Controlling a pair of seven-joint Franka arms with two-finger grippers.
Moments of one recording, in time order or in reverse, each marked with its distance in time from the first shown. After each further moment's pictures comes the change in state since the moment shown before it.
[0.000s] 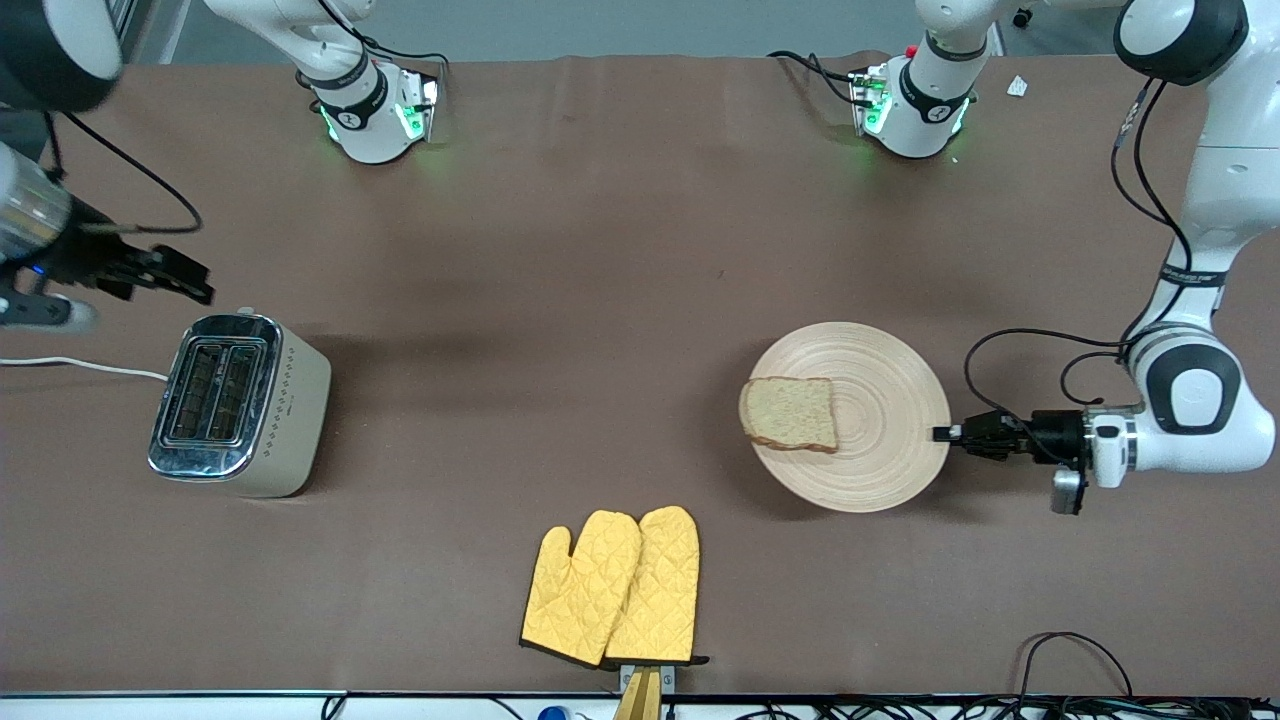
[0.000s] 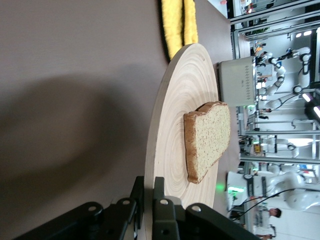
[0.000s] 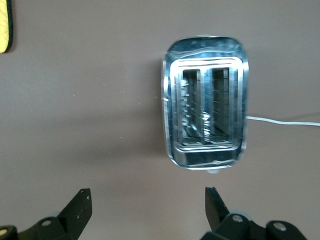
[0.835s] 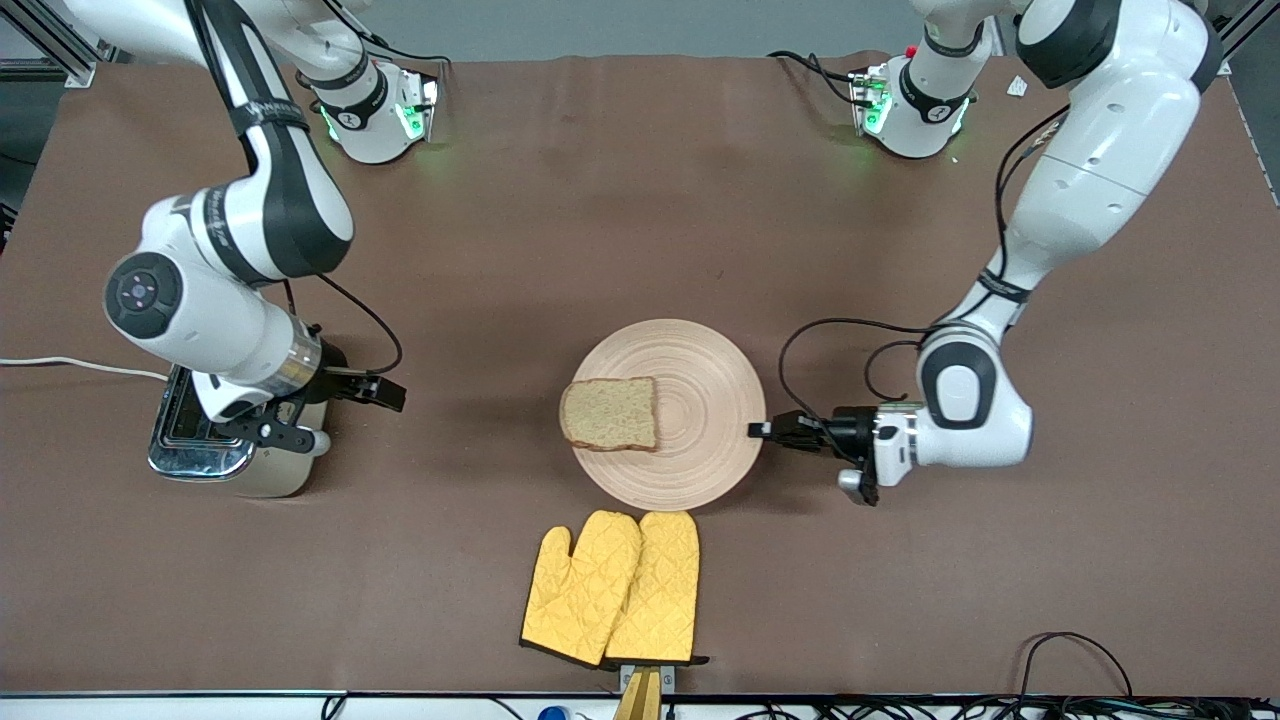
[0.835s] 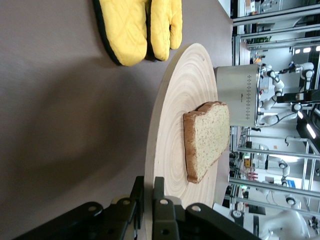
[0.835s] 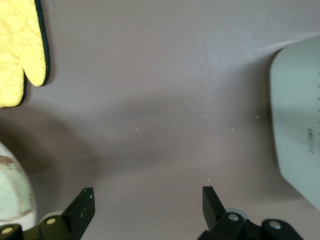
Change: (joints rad) left arm -0.399 0.023 -0.028 -0.101 -0.305 0.388 -0.073; right arm 0.191 0.315 0.004 -0.015 0.119 0.378 0.261
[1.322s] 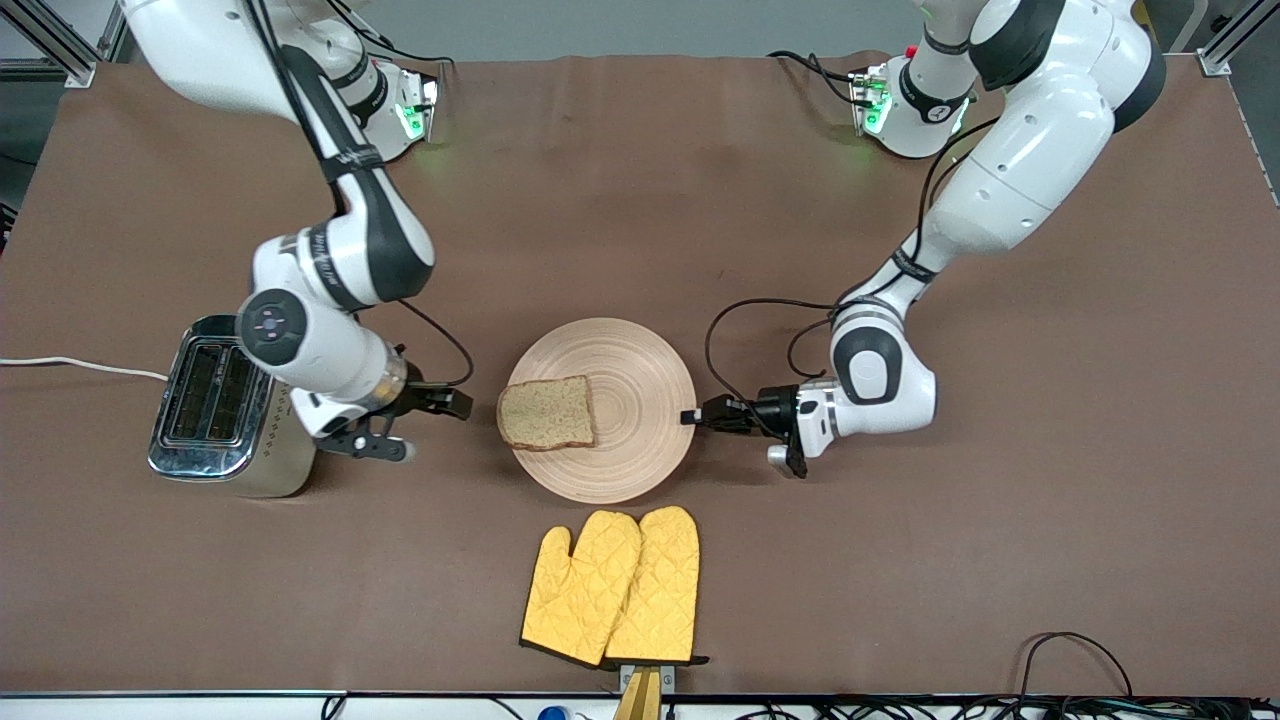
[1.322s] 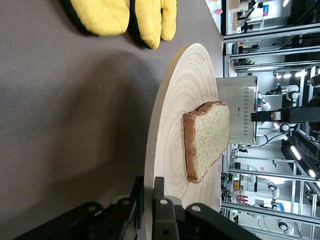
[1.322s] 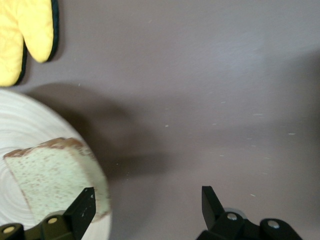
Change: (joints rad) left arm -0.145 0.060 0.003 -0.032 -0.318 0.146 0.217; right arm 0.113 0.101 0.000 -0.058 0.005 0.171 0.021
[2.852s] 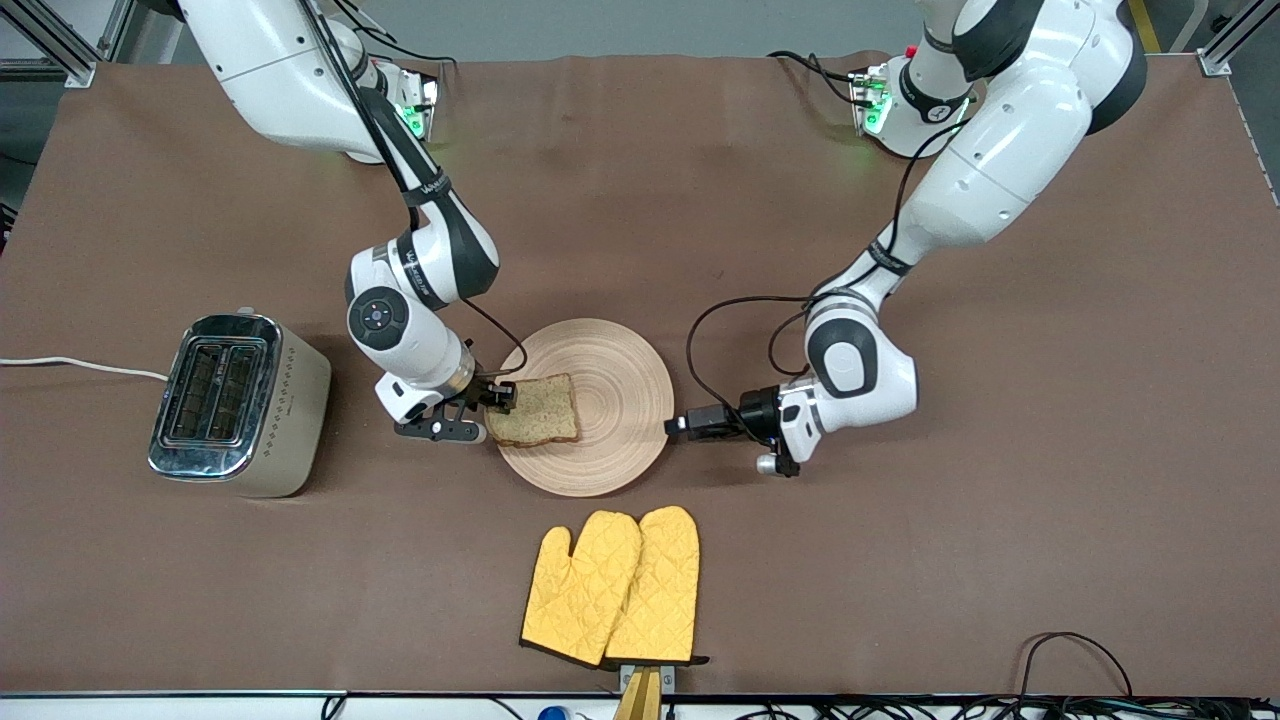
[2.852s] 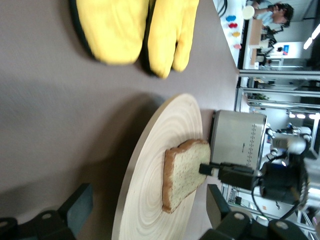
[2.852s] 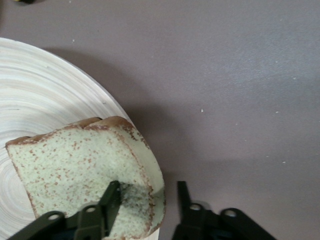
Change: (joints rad) left arm -0.028 -0.059 0.000 0.041 0.049 0.142 -0.297; right arm 0.084 0.085 -0.001 -0.121 0.002 0.252 0.004
